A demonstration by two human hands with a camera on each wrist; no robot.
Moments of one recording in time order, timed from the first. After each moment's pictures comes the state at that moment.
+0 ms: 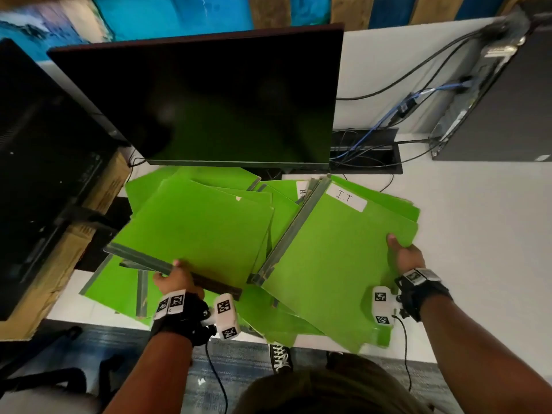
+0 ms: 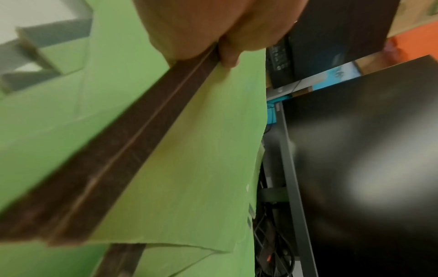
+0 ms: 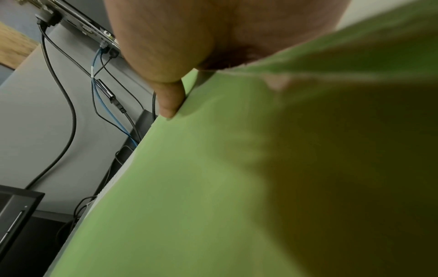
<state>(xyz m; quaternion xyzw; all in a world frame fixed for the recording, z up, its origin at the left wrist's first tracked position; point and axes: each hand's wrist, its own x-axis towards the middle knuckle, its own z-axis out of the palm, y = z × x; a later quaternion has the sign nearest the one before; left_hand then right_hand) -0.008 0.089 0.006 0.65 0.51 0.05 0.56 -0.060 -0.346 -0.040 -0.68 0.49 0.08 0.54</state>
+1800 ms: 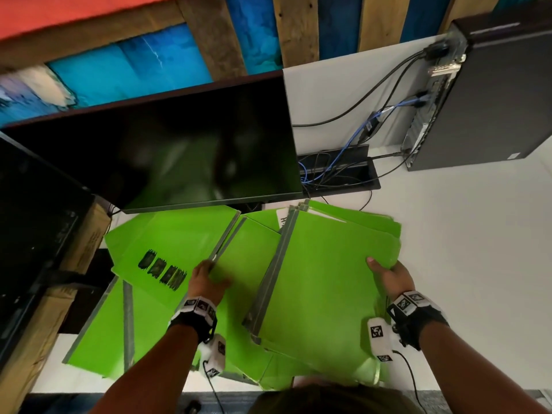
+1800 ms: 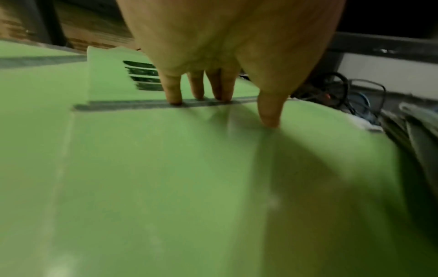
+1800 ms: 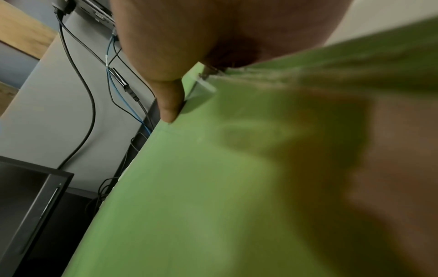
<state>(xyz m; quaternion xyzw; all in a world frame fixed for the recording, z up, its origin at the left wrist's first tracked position) 0.067 0.033 -0.029 0.96 0.12 -0.14 0.23 -0.058 -0.354 -0.072 -0.66 0.45 0.04 0.60</state>
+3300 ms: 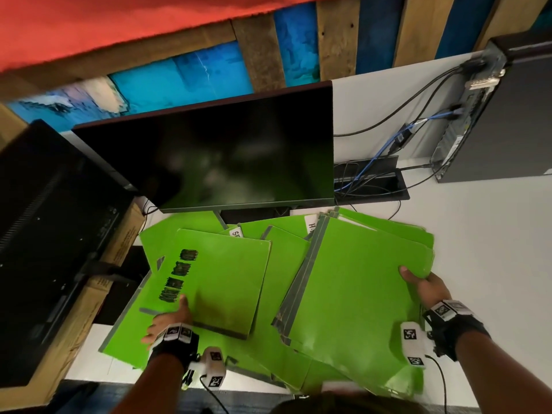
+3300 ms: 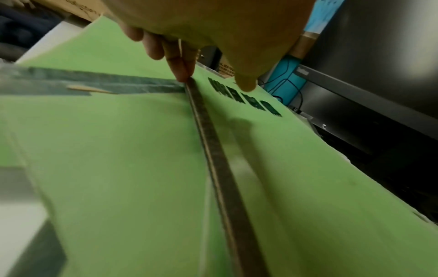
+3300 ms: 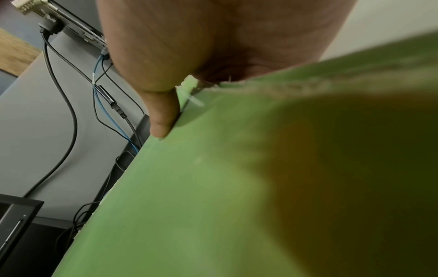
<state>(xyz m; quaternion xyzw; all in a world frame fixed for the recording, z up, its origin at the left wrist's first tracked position) 0.033 0.155 -0.003 0.83 0.48 -0.18 0.23 -0.060 -0.355 -0.054 -0.68 0.46 0.08 0.57</state>
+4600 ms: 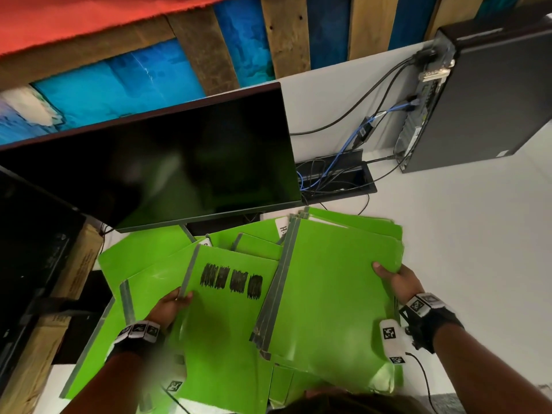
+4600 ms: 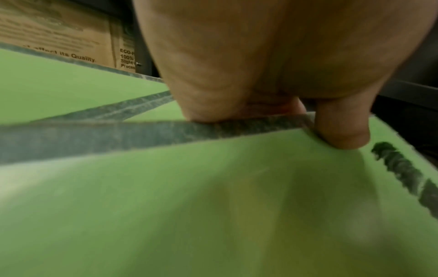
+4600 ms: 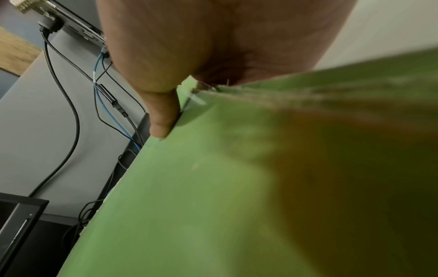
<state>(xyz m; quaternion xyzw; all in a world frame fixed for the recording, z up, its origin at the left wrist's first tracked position) 0.092 0.111 0.006 0.83 0.23 -0.30 0.40 -0.060 -0.361 -0.066 -0.63 0.45 0.06 0.63</state>
